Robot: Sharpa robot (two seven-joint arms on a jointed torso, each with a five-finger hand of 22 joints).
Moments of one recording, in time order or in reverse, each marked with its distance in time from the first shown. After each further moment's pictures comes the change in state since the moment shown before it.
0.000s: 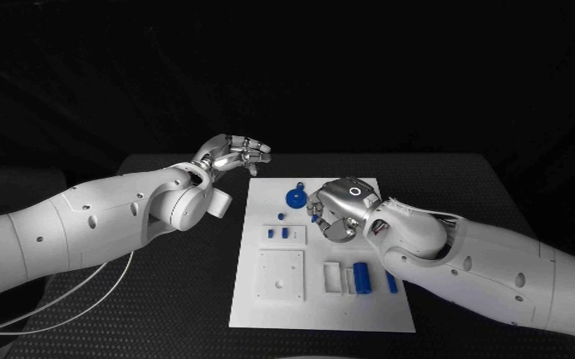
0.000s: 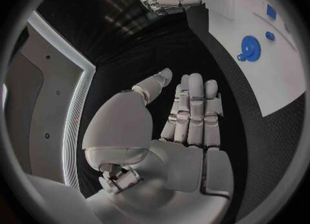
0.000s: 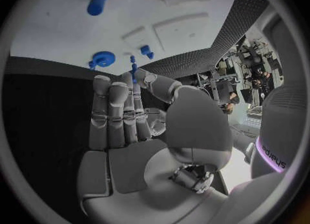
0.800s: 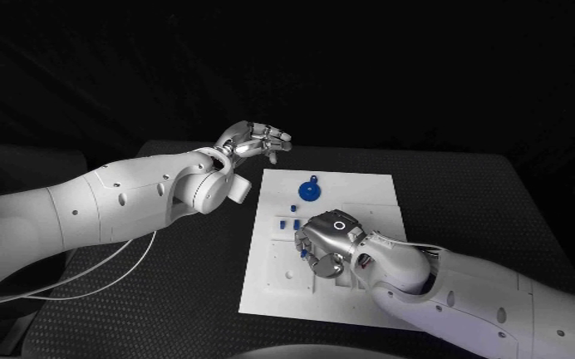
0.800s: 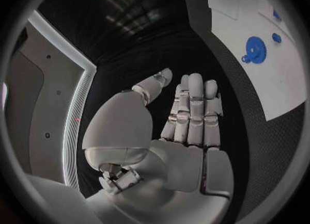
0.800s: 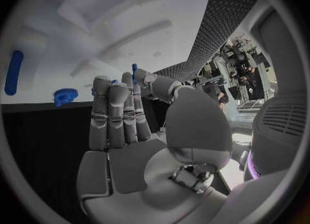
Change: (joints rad) left arm 0.010 0.029 0.000 -0.018 0.006 0.000 -0.002; left_hand 0.000 0.000 0.000 0.000 0.000 0.000 0.000 -0.004 0.000 -0.003 0.002 0.000 0.000 0.000 0.000 0.000 0.001 0.010 -0.002 0.002 0.000 0.000; right arm -0.085 0.092 -0.064 -0.022 -0.019 0.032 0.004; right_hand 0.000 0.000 0.000 0.000 0.000 0.000 0.000 -0.001 0.000 0.000 0.000 -0.008 0.000 0.002 0.002 0.000 0.007 0.000 -0.003 -0.002 0.005 0.000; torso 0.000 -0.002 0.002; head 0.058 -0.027
